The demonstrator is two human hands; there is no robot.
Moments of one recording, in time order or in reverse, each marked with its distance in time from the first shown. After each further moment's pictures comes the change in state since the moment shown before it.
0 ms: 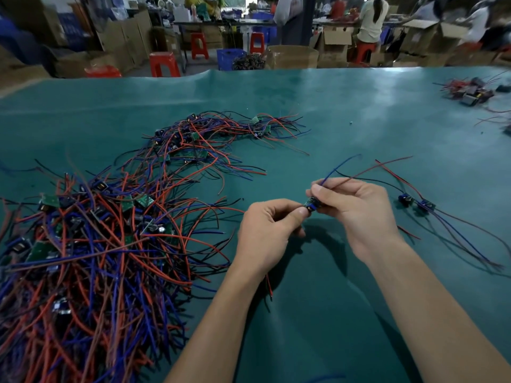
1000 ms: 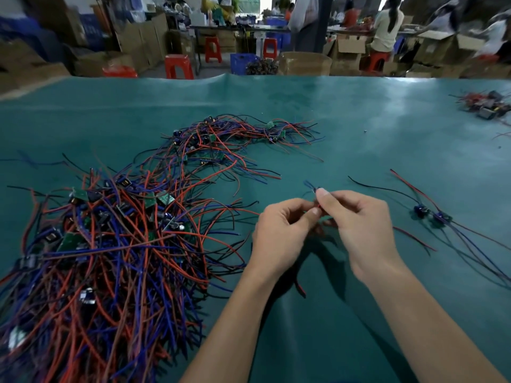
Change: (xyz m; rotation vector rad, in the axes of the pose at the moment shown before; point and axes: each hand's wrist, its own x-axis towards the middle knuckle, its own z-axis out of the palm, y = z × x) left_hand 0.002 0.000 0.000 0.014 0.016 0.001; right_hand -0.013 0.014 0.025 -0.262 0.090 -0.160
